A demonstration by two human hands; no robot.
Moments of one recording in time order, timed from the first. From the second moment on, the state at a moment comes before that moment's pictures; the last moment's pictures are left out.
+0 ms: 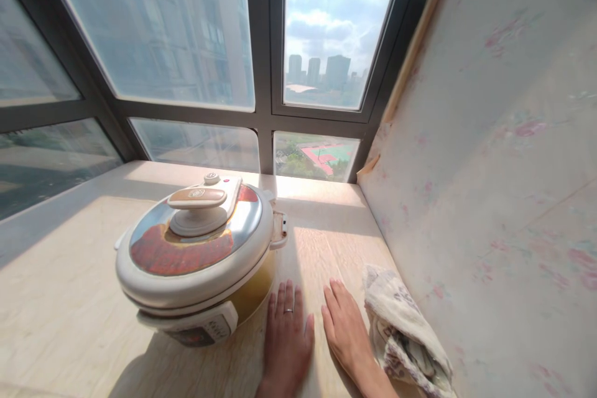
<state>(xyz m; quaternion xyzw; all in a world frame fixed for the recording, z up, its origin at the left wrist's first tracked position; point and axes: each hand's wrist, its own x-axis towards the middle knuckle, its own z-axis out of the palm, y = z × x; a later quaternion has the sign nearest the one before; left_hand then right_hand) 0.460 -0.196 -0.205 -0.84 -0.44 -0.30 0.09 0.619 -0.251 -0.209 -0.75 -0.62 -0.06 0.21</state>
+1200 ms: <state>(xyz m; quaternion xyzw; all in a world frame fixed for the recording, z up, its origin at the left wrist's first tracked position) 0.446 -0.179 -0.232 -0.85 -0.39 -0.31 0.19 0.629 -0.247 -0.262 -0.71 -0.65 -0.15 0.23</state>
